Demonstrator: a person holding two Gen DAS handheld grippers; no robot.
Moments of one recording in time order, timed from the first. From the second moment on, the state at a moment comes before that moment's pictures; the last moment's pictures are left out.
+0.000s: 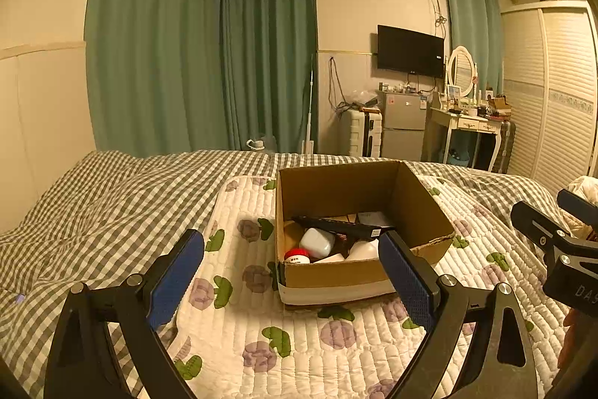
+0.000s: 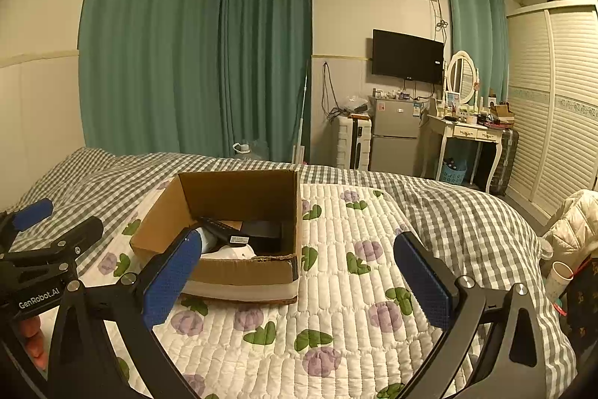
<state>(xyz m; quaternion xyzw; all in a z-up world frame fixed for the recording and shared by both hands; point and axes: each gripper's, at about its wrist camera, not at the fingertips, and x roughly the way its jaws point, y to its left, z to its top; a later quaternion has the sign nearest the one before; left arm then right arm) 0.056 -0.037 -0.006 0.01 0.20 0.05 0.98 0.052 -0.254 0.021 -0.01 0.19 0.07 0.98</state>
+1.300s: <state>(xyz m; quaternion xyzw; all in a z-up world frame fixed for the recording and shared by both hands) 0.052 -0.038 -0.004 0.01 0.20 0.05 0.98 0.055 -0.255 0.017 -0.01 0.20 0.07 0.98</state>
